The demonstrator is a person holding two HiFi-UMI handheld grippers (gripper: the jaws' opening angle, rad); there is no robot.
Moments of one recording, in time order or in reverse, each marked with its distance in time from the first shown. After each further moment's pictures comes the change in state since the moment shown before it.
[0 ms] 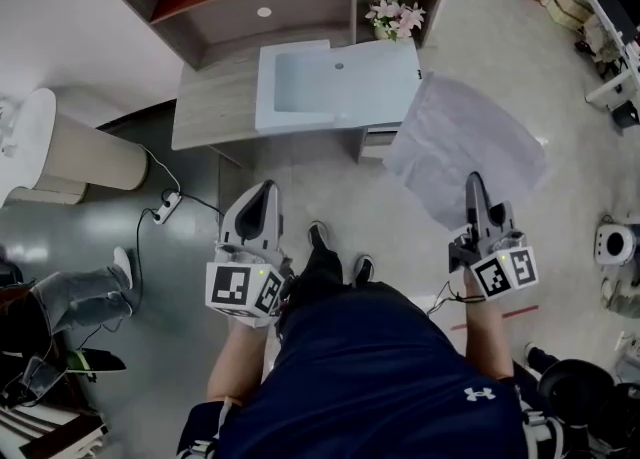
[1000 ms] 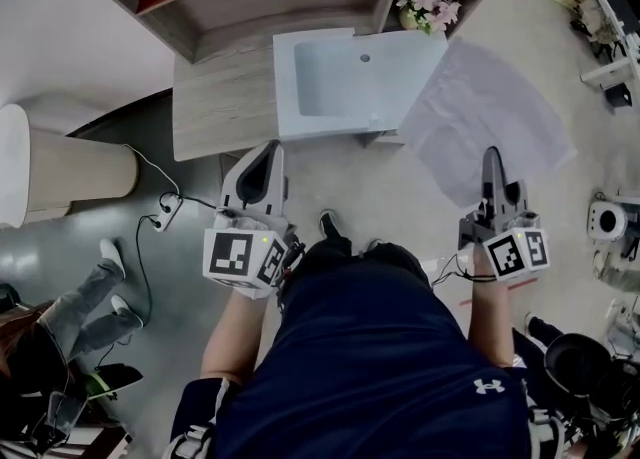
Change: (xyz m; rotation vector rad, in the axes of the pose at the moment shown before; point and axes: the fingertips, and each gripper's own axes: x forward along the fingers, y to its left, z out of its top) left arm 0.098 0.158 0.008 -0.048 0.017 -0.105; right arm 0.149 0.044 -0.023 -0.026 0.055 -0.148
